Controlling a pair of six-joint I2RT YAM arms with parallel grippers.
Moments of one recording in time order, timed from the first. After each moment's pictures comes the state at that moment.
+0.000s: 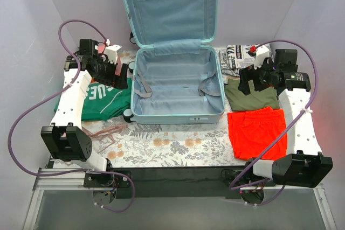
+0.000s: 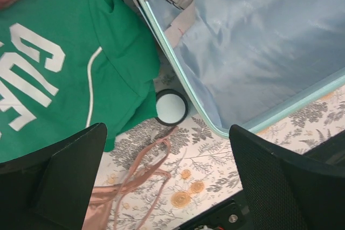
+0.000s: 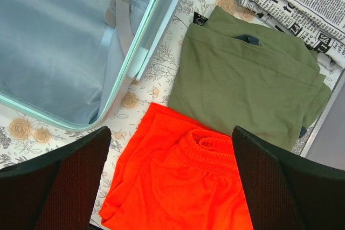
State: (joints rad) left arm -0.01 1.52 1.60 -1.09 0.40 0.28; right arm -0.05 1.25 1.38 -0.93 -0.39 -0.40
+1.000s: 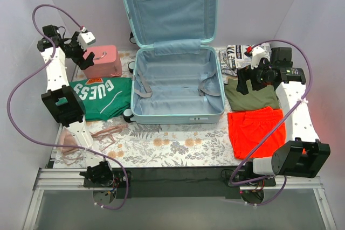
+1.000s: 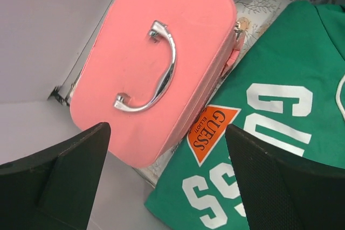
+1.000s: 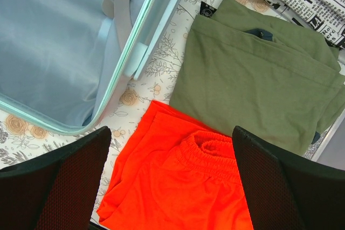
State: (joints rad) left arm 0.36 2.16 2.26 -1.06 0.69 1.17; right arm -0.05 1.34 1.38 -0.93 -0.41 -0.42
